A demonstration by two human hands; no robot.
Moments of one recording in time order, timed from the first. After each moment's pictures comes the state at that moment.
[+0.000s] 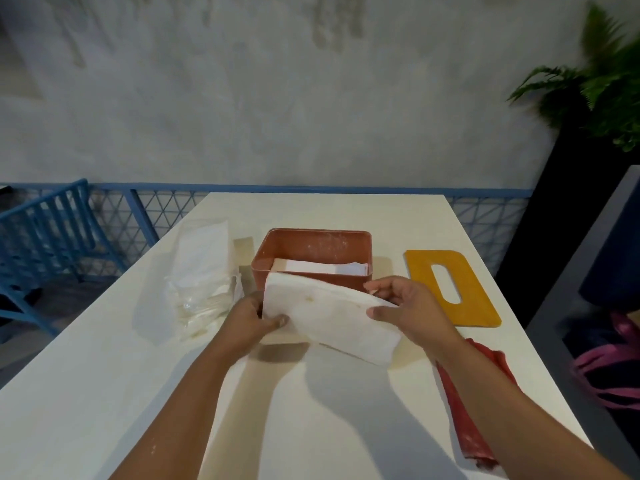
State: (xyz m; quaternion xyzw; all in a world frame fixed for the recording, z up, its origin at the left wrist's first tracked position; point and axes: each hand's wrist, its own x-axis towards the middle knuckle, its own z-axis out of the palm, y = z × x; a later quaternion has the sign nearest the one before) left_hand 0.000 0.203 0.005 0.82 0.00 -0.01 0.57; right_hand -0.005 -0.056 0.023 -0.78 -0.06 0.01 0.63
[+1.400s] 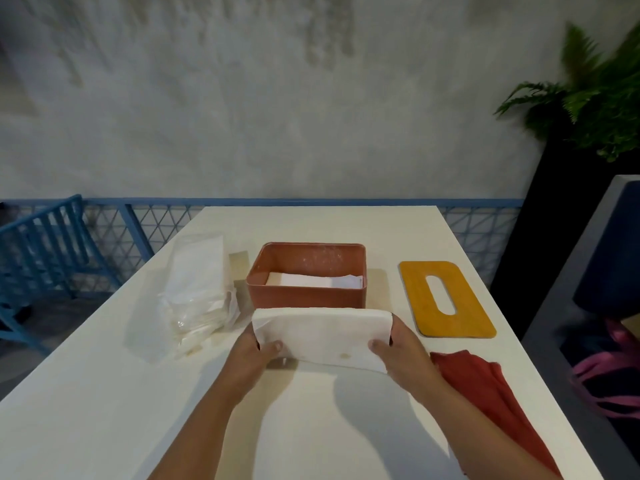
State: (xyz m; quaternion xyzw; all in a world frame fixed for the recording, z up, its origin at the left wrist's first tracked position) left_hand -0.013 0.196 -0.022 0.73 0.03 -0.03 0.68; right_hand -0.018 -0.044 -0.017 -0.81 0.02 0.02 0.59
